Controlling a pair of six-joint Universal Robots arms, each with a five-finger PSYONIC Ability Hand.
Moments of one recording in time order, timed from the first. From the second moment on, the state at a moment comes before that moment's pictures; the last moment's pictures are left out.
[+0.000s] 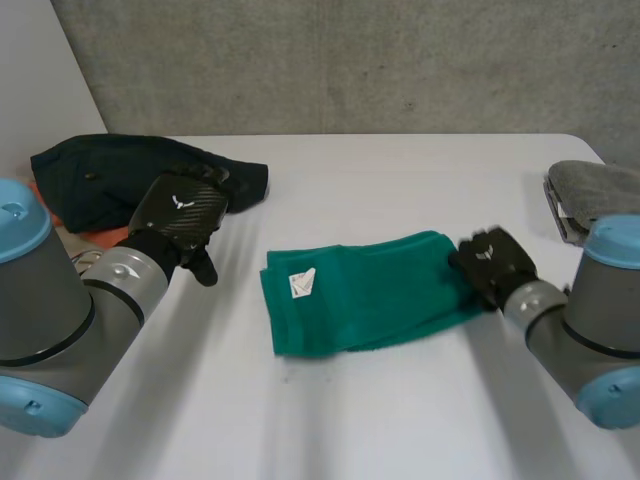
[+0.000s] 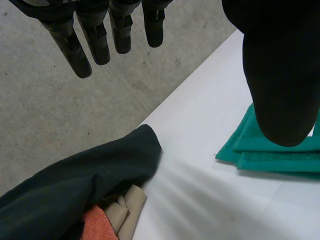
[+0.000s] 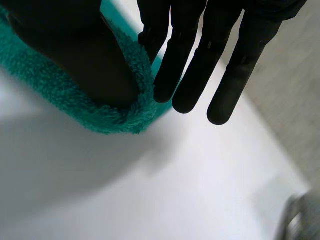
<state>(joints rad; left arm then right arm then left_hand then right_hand) 4.31 -1.79 -1.70 3.37 -1.47 3.57 1.85 -1.07 1.67 -0.26 1.38 2.44 0.19 0.21 0.21 0.20 0.05 1.08 1.17 1.19 1.20 0.99</state>
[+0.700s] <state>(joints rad) 4.19 -1.84 -1.58 3.37 -1.56 3.23 2.17 -1.13 1.44 -0.18 1.34 3.05 0.19 0.21 0.21 0.20 0.05 0.22 0.21 0.21 0.21 0.05</state>
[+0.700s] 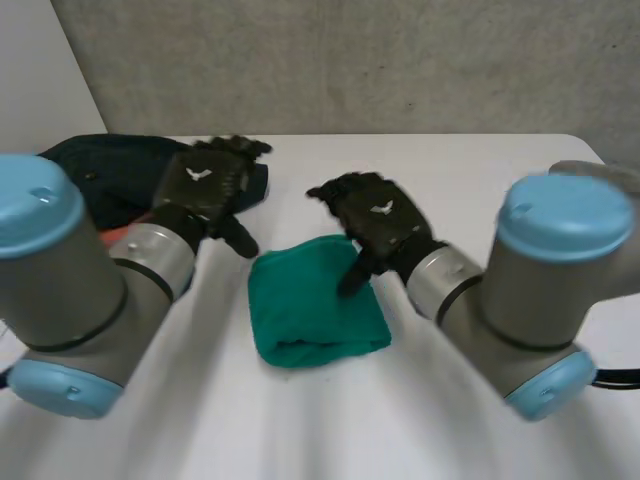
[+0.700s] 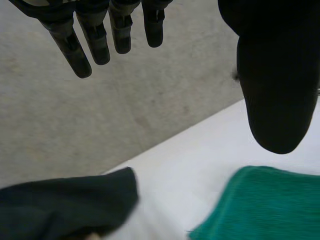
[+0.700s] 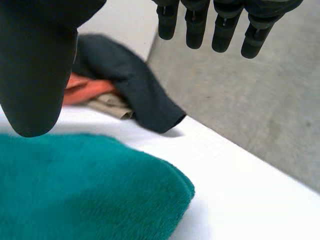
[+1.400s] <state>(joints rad) 4.12 -2.05 -1.48 3.24 -1.64 3.38 2.14 -0.96 1.27 0.00 1.43 2.81 0.19 0.21 0.21 0.20 0.05 0.22 0.21 0.21 0.21 0.05</state>
